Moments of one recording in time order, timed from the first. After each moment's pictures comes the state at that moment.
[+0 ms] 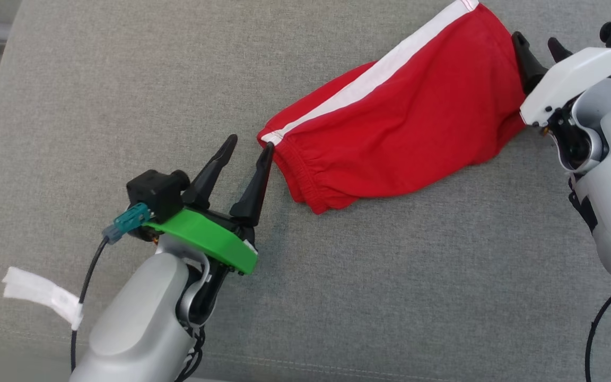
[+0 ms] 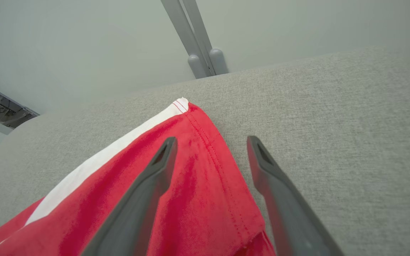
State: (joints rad) left arm -0.55 0.19 -0.61 0.41 -0.76 -0.13 -0.26; right arm -0.96 -0.30 0.25 0.89 0.68 0.13 0.04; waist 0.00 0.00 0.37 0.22
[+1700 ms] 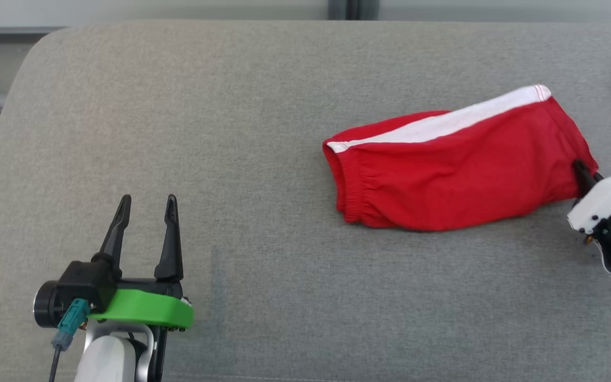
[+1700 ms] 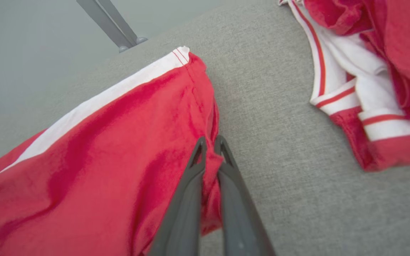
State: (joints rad) left arm -0.16 0.05 -0.06 0.18 -0.20 -0.11 -0.26; right arm -0.67 -0.47 0.39 0.93 1.00 0.13 -0.06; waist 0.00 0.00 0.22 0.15
